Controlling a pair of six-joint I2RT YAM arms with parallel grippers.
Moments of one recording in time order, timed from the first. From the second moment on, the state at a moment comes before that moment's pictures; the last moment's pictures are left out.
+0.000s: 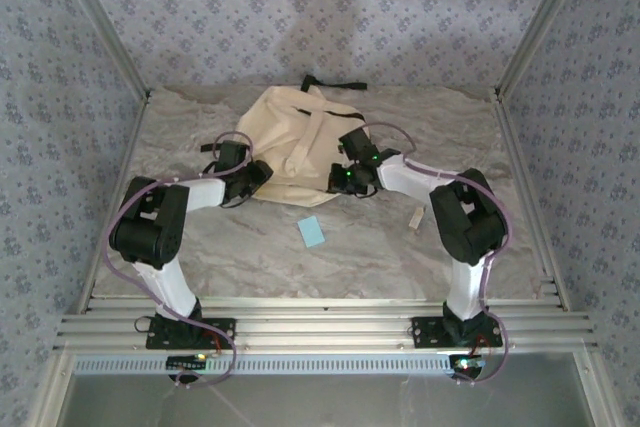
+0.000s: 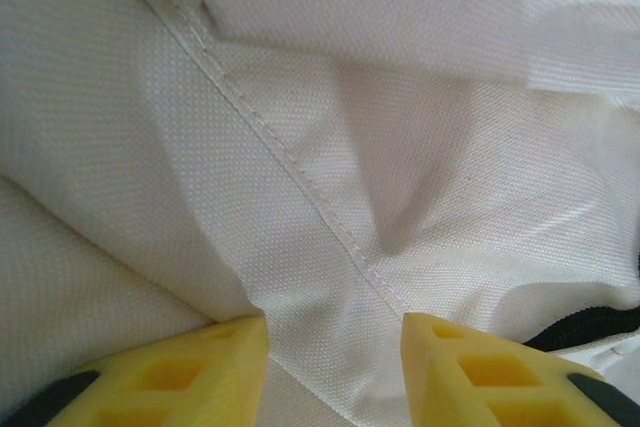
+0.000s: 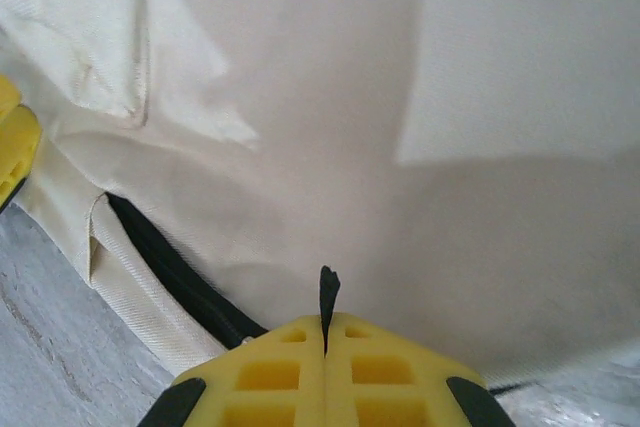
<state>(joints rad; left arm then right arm) -0.28 1.79 0.89 0.08 0.15 -0.95 0.55 1.88 1.24 -0.37 -0.24 0.62</state>
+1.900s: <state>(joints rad) -0.49 1.72 0.78 0.31 0.14 -1.57 0.63 1.69 1.06 0.08 -0.38 0.80</state>
